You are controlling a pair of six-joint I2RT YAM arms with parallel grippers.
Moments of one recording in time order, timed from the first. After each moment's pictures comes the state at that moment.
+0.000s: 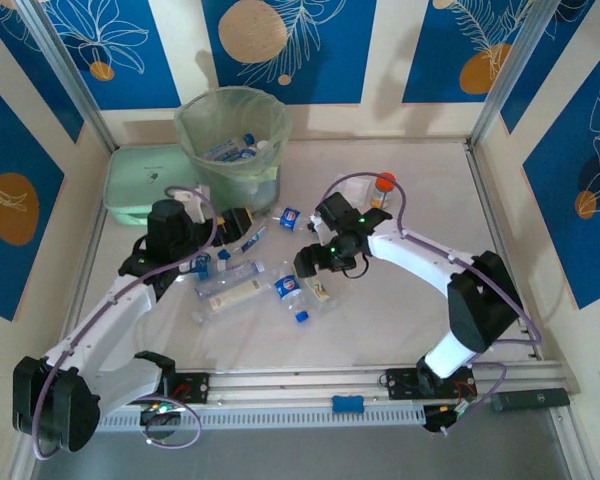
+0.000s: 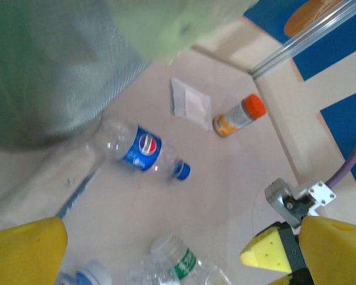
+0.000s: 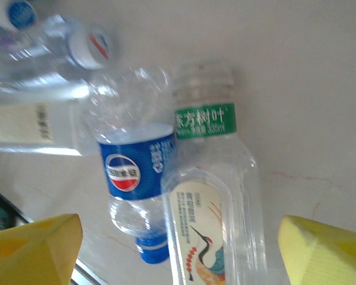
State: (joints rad) left arm -0.34 1.05 0.73 -0.10 0.35 -0.63; right arm 0.67 1.61 1.17 -0.80 -0.28 0.35
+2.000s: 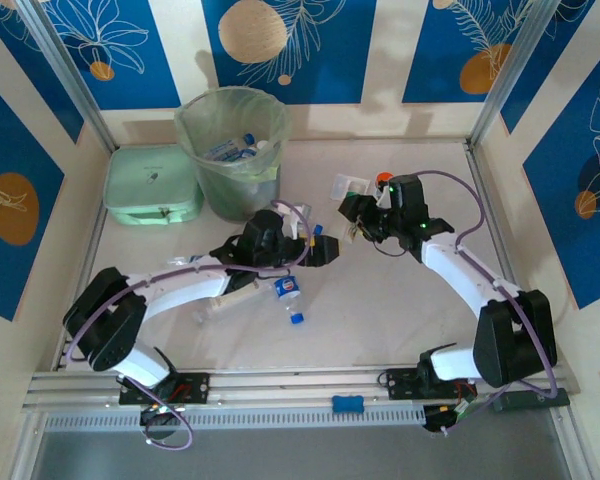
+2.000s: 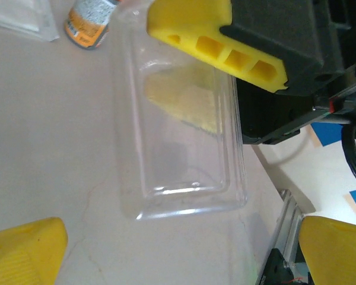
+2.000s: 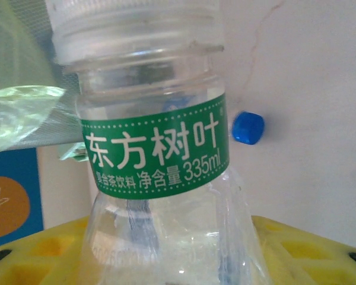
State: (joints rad) left arm -0.83 1.54 0.91 0.25 0.31 -0.69; right arm 0.29 1.34 0.92 -0.23 -0.46 0.95
